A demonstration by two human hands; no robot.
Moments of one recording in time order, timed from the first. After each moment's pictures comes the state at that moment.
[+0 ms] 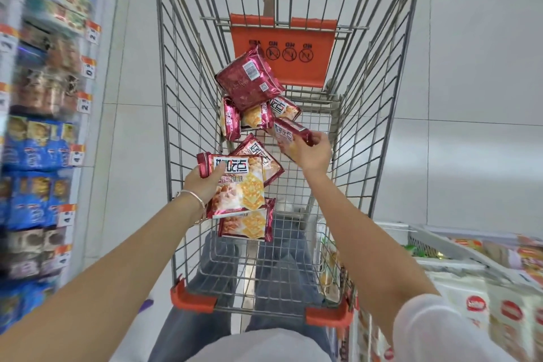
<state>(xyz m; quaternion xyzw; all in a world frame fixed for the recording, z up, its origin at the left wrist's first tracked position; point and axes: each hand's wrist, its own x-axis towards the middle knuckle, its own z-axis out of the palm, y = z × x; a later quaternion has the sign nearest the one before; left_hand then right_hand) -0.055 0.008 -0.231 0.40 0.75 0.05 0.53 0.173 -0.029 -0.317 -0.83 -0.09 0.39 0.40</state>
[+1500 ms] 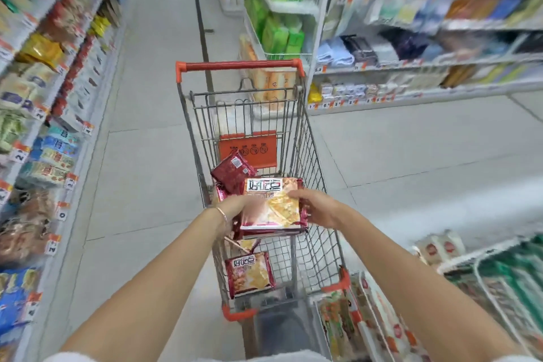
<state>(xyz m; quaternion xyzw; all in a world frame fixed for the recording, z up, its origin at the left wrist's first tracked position) -0.075 -0.014 -0.048 0.48 0.45 -0.09 0.75 0.106 -0.152 -0.046 -0.67 -0.14 0.60 0.42</state>
